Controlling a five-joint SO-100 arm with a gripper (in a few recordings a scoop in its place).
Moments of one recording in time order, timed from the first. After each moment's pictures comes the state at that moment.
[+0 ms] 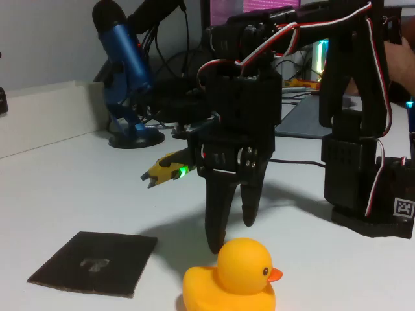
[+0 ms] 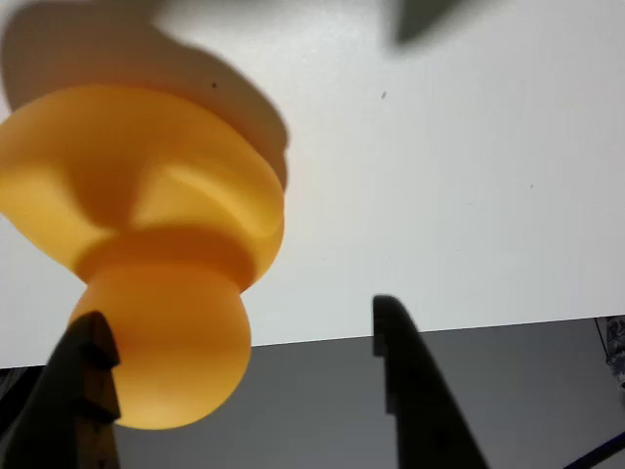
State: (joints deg) arm -64.5 86.5 94.3 77.7 -26.0
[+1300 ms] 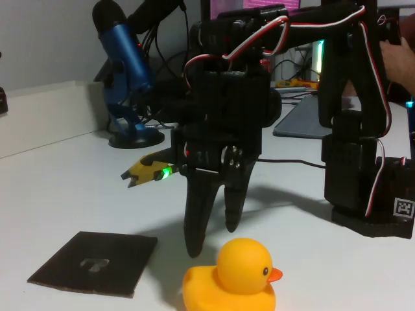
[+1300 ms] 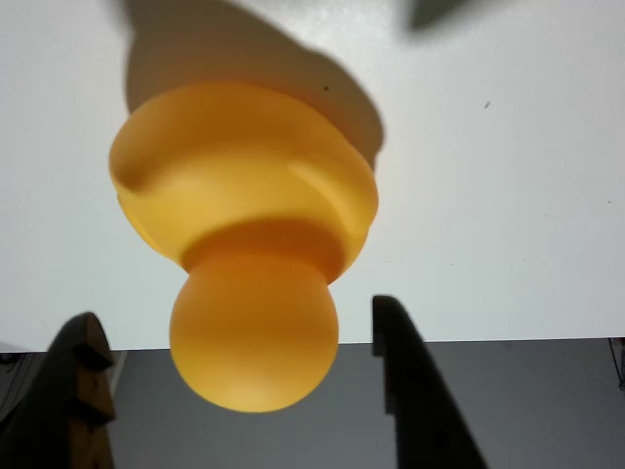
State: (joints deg) arm -65.0 80.2 84.6 77.7 -26.0
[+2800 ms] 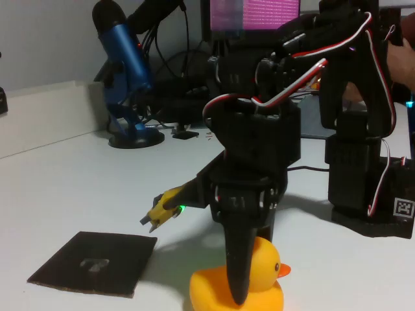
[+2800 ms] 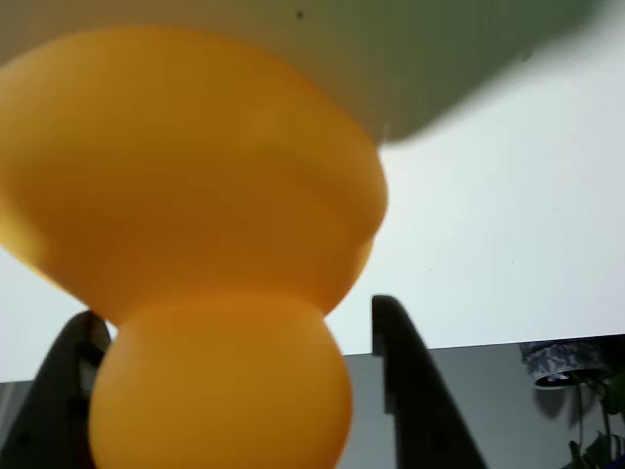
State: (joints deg) arm -72.9 73.4 84.6 77.6 -26.0
